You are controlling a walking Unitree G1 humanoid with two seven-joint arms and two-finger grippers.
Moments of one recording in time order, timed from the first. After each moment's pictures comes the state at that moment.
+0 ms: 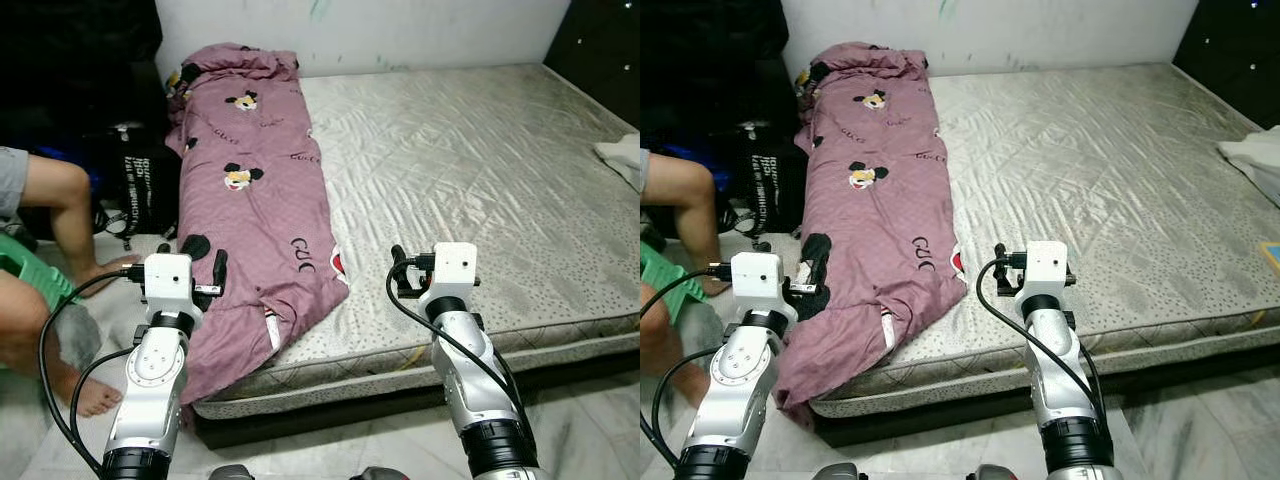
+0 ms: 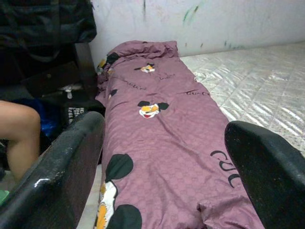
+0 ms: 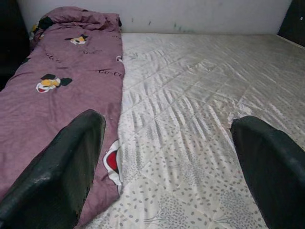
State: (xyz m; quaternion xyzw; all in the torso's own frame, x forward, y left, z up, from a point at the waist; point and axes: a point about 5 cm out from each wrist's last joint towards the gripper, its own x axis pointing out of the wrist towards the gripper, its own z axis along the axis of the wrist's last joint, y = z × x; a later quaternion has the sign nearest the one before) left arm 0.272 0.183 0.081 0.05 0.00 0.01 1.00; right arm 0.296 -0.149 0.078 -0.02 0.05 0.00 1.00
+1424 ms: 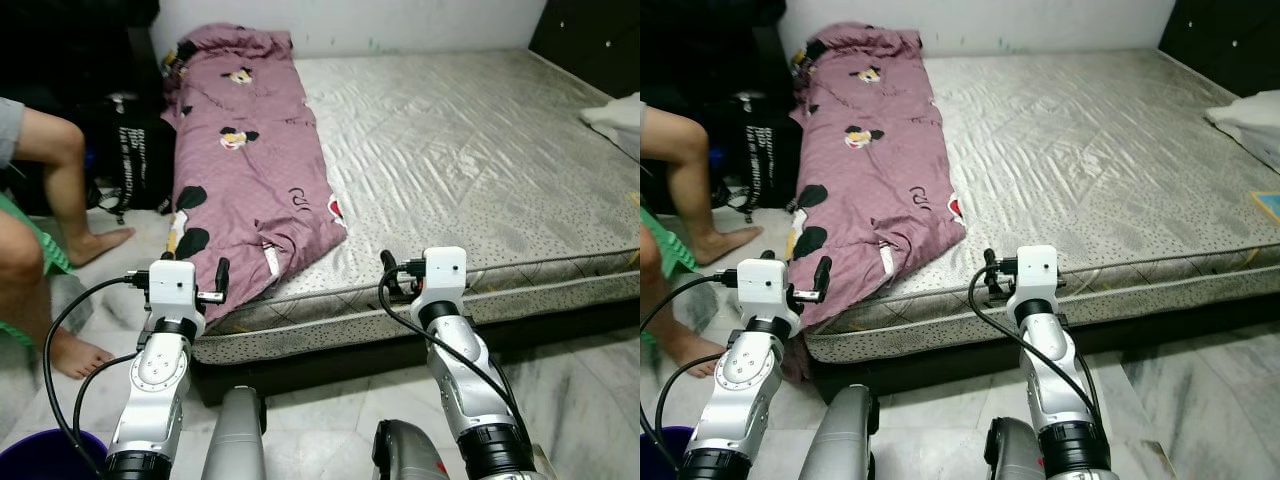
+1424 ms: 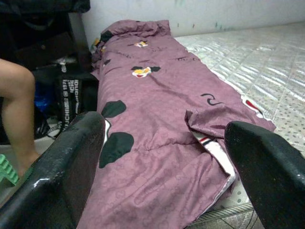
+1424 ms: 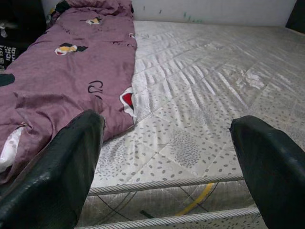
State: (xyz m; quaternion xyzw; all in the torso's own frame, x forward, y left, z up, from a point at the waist) left arm 0.271 0.181 0.073 0.05 0.02 0.01 1.00; right arm 0.295 -0.141 0.076 -0.02 0.05 0.03 1.00
